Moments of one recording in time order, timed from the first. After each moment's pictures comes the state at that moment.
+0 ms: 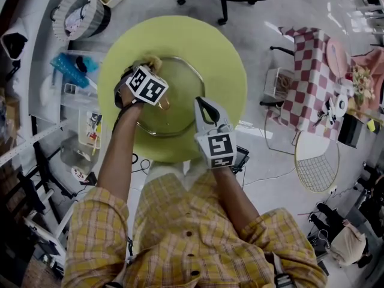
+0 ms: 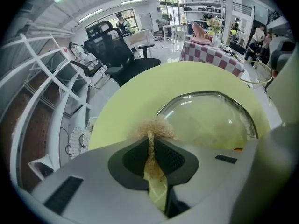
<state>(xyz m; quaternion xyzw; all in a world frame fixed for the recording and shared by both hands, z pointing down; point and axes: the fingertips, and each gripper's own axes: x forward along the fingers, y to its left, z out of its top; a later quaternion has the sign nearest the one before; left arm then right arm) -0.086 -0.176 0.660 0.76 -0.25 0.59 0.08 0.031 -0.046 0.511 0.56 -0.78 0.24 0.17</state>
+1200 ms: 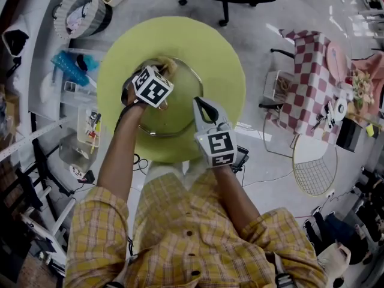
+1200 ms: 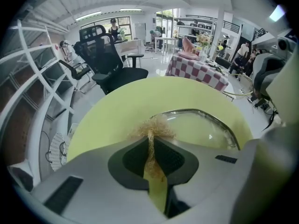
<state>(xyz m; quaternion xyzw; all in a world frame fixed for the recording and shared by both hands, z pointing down) -0.035 -0.147 0.647 0.82 -0.18 0.54 0.13 0.030 -0.047 0.513 0.53 -0.79 0.25 0.17</state>
